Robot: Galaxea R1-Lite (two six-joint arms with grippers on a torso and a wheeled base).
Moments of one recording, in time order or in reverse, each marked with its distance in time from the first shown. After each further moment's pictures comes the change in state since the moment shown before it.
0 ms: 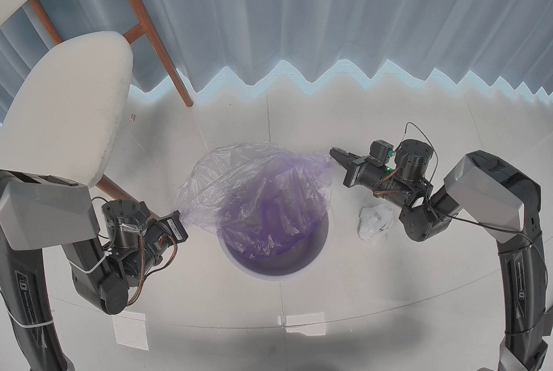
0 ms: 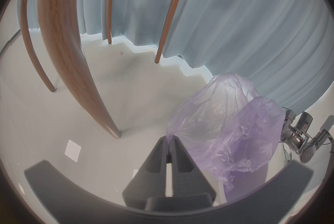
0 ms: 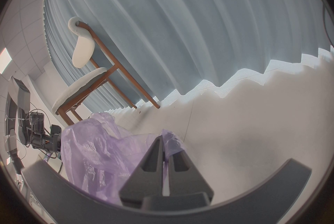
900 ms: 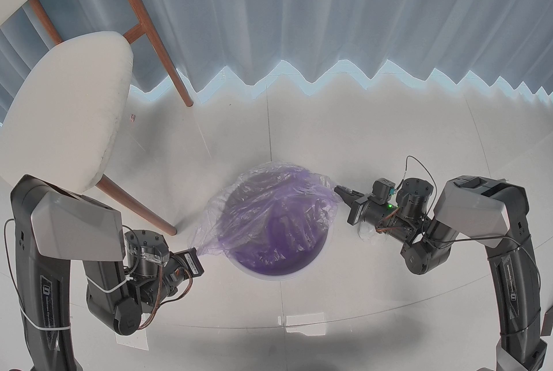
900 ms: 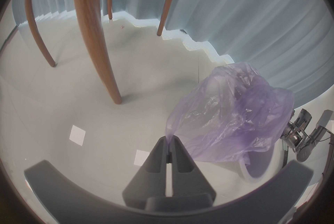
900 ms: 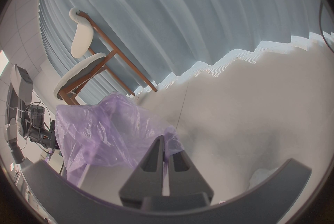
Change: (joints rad) left arm -0.079 0.127 0.086 -0.034 0.000 -0.063; right arm -0.006 0.093 0.220 -0.228 0.001 -0.003
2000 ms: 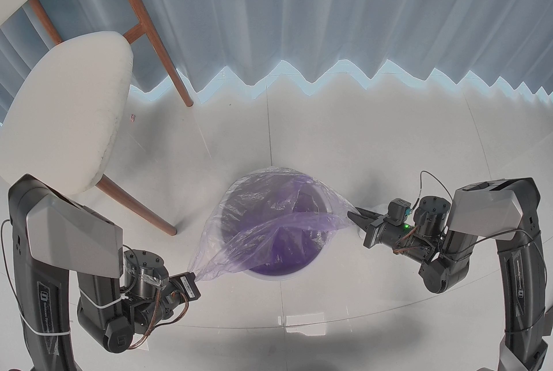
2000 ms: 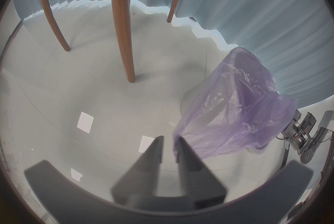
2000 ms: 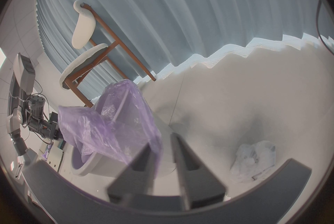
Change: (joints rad) left arm -0.062 -0.032 0.172 -0.001 0.054 -0.088; right arm -0.024 -0.067 0.314 -0.145 0.004 -0.063
